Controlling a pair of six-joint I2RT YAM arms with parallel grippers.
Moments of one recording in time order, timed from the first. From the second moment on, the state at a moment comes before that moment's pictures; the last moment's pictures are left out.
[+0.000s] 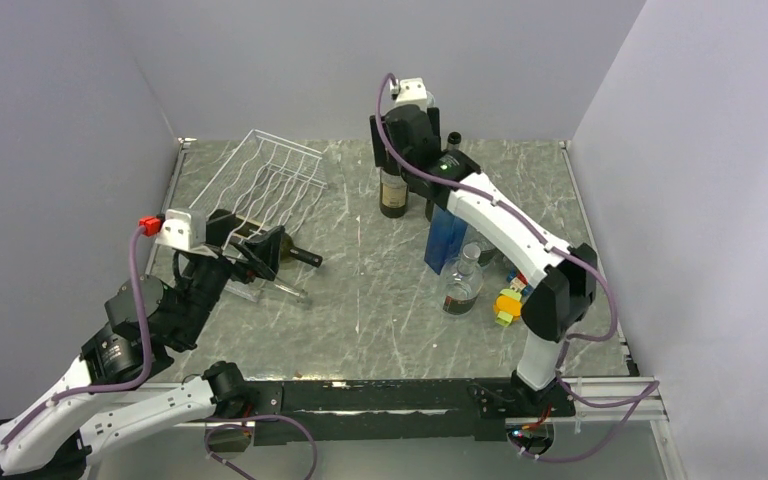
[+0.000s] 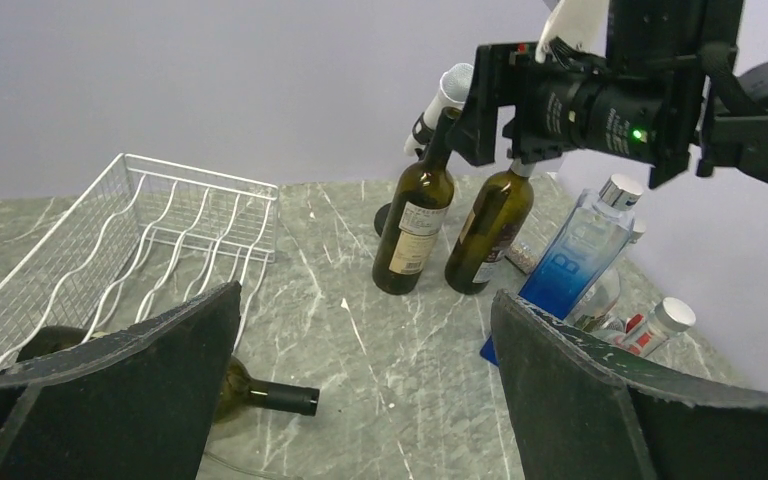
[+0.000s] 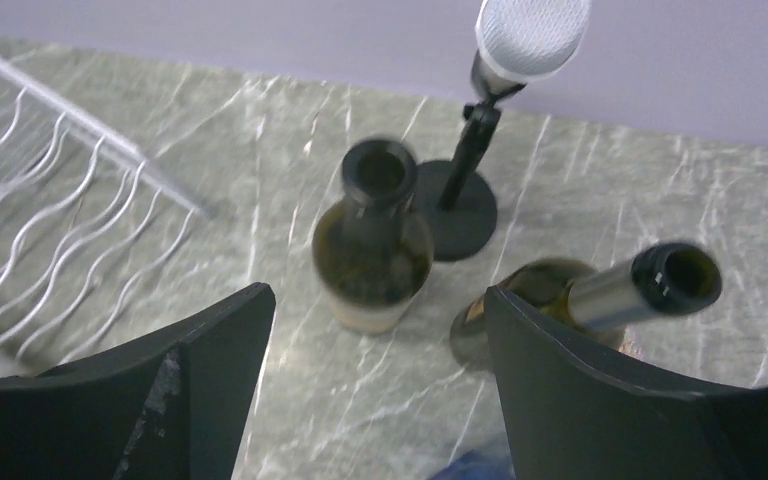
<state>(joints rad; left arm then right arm) -1.02 0.49 0.98 -0.33 -0.69 -0.15 0.71 1.76 1.77 -0.46 0.53 0.18</state>
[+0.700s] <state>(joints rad) -1.02 0.50 0.98 -0.34 -0.69 -0.15 0.62 2.02 1.96 -0.45 0.51 0.16</state>
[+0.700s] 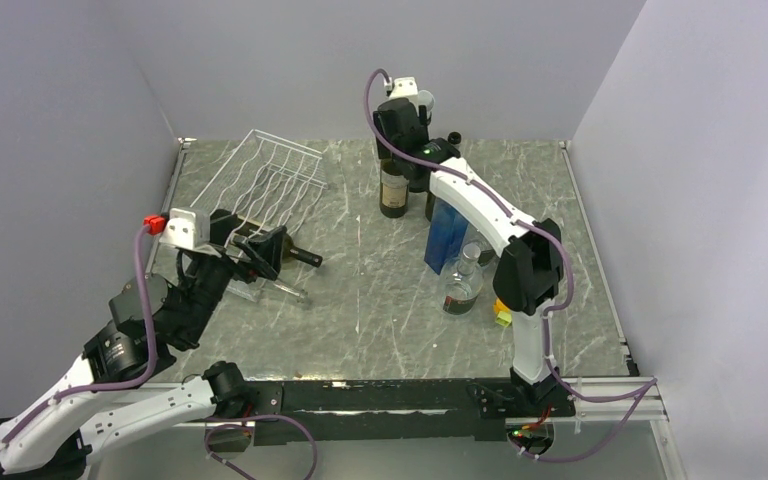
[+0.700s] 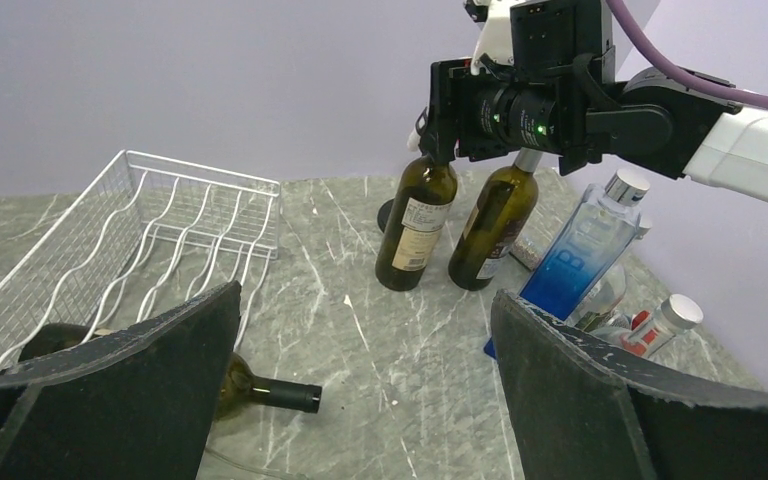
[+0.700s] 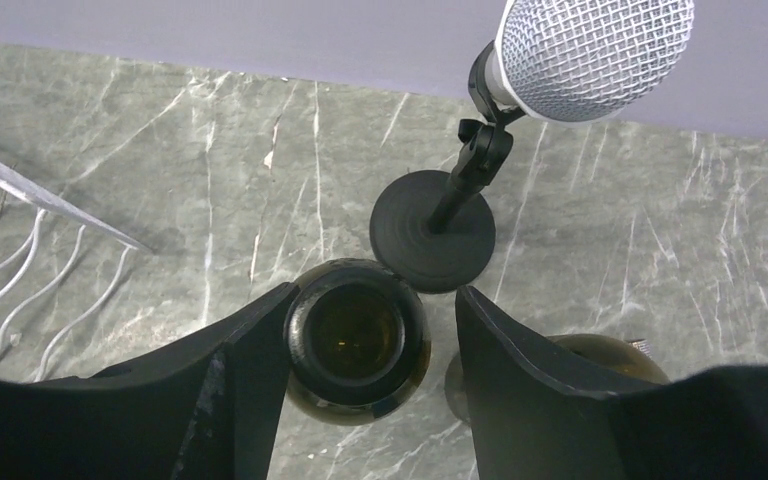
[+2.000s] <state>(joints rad) -1.02 0.61 0.84 -0.27 -0.27 -0.20 0.61 1.41 1.54 -0.55 -0.21 0.29</state>
